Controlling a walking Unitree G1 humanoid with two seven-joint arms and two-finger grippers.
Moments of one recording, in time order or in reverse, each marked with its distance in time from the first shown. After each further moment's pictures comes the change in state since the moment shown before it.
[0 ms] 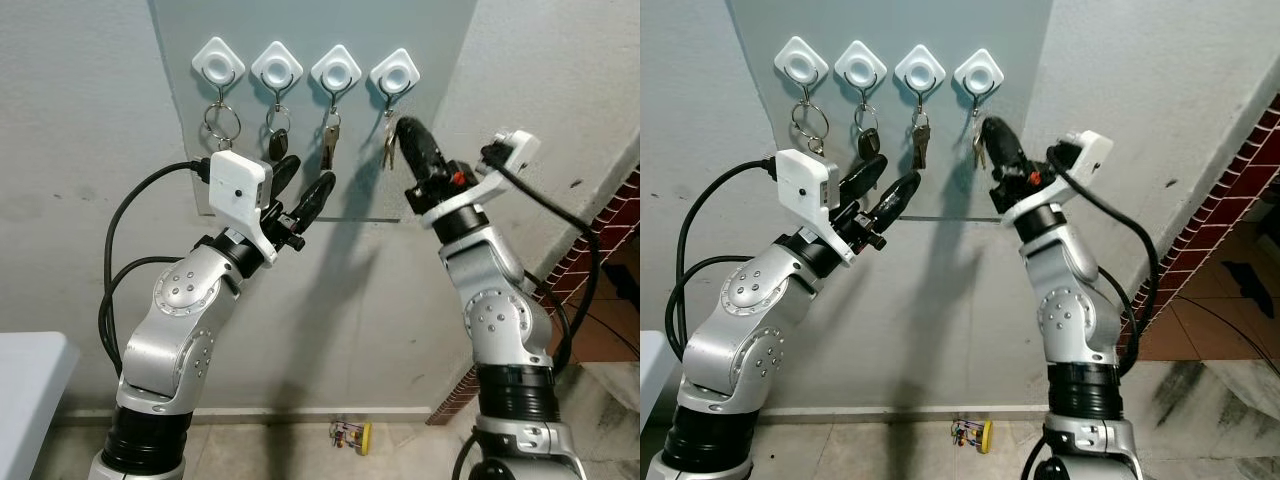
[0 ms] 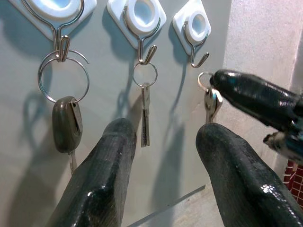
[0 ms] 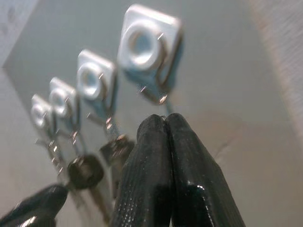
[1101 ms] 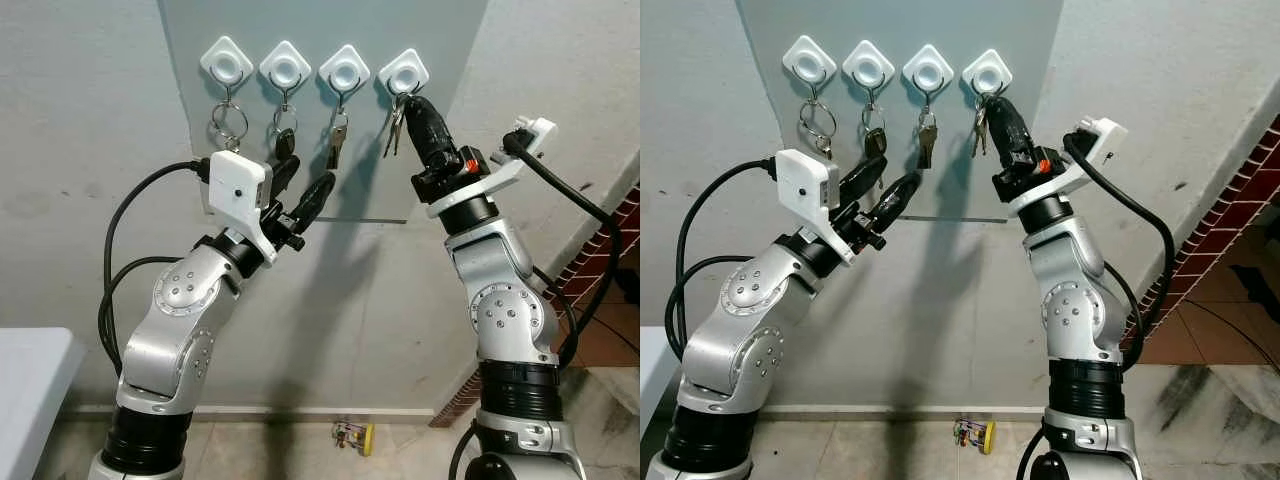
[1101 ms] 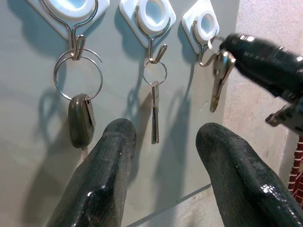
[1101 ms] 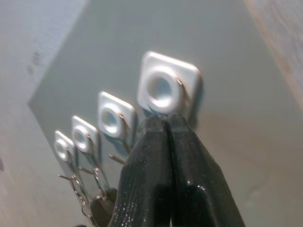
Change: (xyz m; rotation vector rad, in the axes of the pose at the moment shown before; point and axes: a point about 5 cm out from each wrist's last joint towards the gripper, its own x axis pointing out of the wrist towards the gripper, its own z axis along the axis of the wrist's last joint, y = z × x) left arm 0.000 0.000 0.000 0.000 0.002 0.000; right arm 0.009 0.003 0.018 0.087 -0.091 0.013
